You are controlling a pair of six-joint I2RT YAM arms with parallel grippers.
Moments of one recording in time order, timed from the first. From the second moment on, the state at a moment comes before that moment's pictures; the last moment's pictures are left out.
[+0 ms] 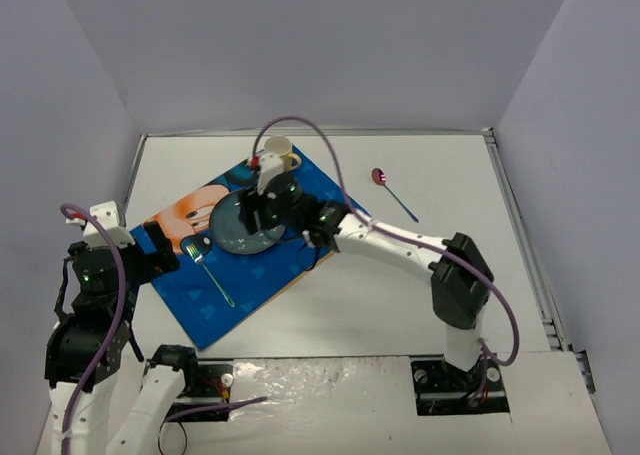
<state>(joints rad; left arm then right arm) -0.10 0.54 1.08 -0.95 -0.28 -0.23 0.96 1.87 1.53 -0.10 0.12 0.31</state>
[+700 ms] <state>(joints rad) -0.12 0.37 0.88 -0.84 -0.26 -0.17 0.18 1.89 1.34 -0.21 -0.09 -0.01</state>
